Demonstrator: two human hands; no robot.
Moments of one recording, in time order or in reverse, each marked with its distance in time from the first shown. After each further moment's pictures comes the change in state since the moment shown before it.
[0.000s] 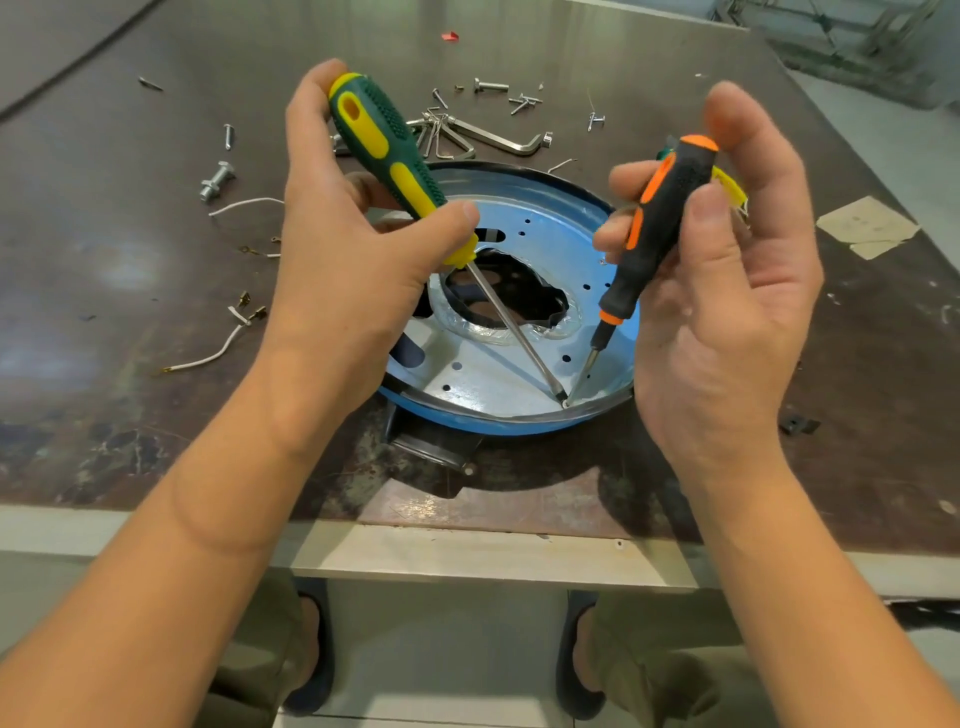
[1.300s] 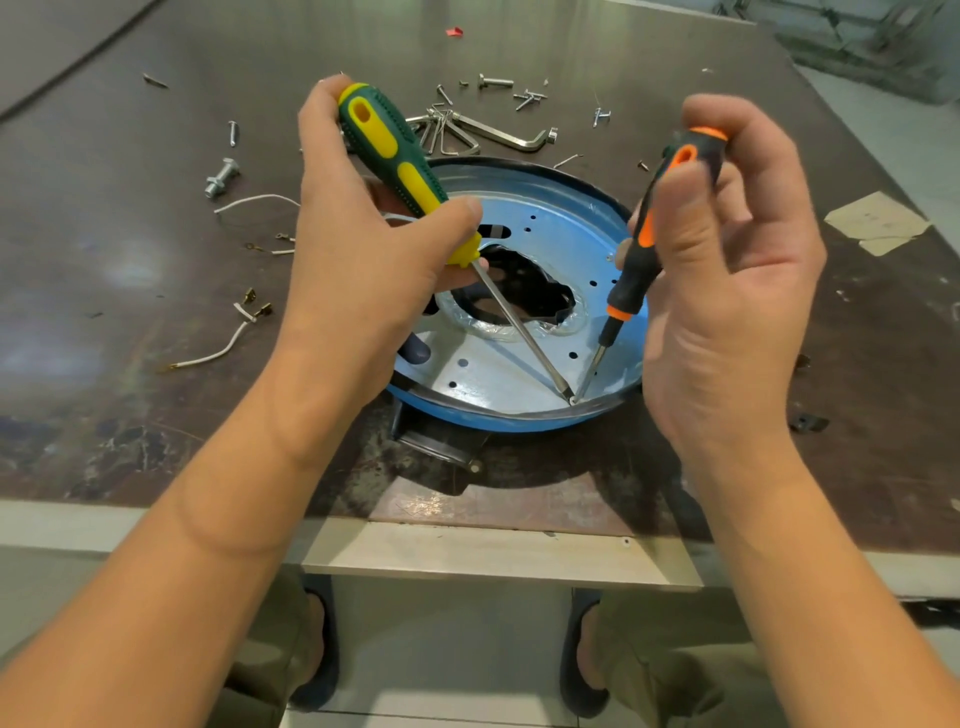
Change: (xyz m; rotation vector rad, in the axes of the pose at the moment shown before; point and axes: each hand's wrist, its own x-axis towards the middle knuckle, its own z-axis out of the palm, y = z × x) left_hand -0.001 0.006 0.007 -0.065 0.035 -0.104; right_hand 0.008 -0.004 0.009 -0.030 0.056 0.076
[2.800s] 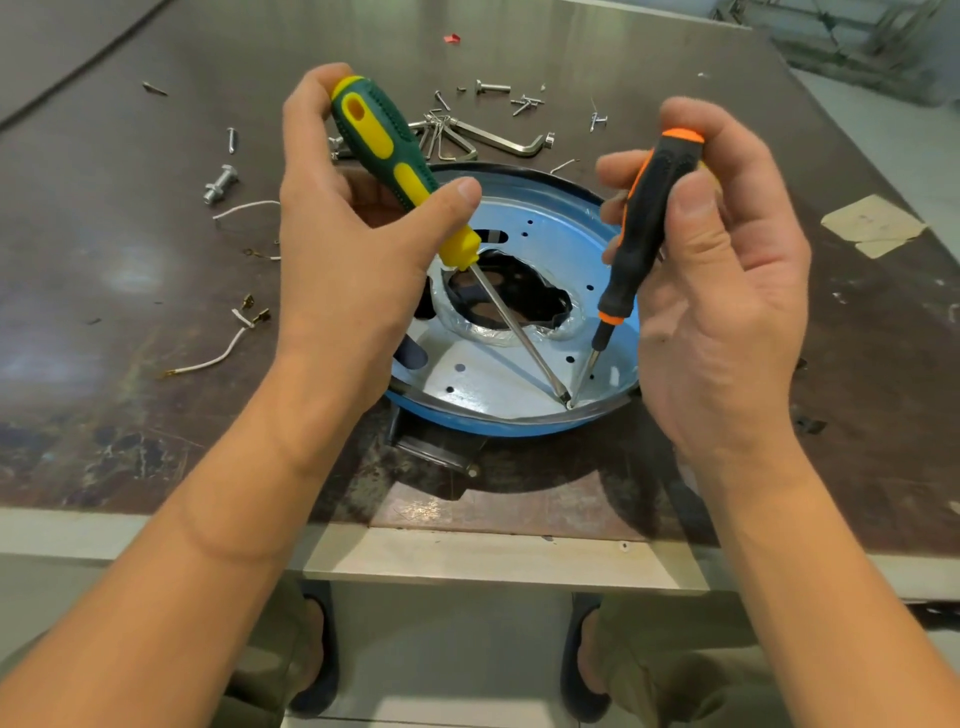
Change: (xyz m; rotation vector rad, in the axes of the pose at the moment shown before) left_hand 0.000 -0.001 0.001 0.119 0.088 0.170; right_hand 0.000 -0.002 -0.004 0.022 -0.119 0.010
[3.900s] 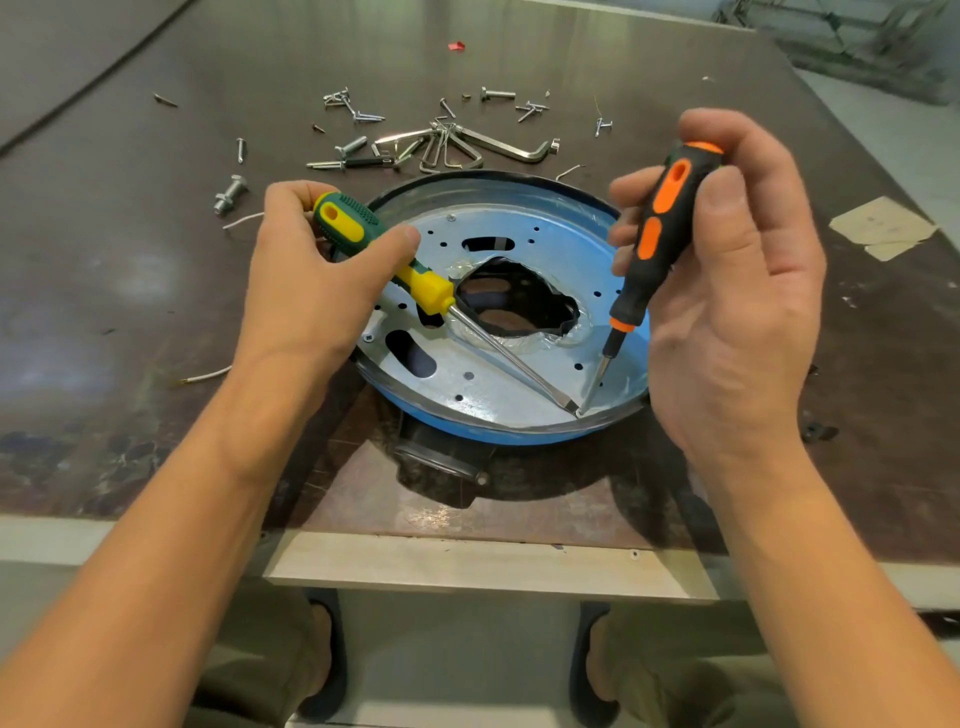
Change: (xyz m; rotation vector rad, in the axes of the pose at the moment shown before) left_hand 0.016 -0.034 -0.033 0.315 0.045 -0.197; right_hand 0.002 0.002 0.000 0.028 0.039 0.000
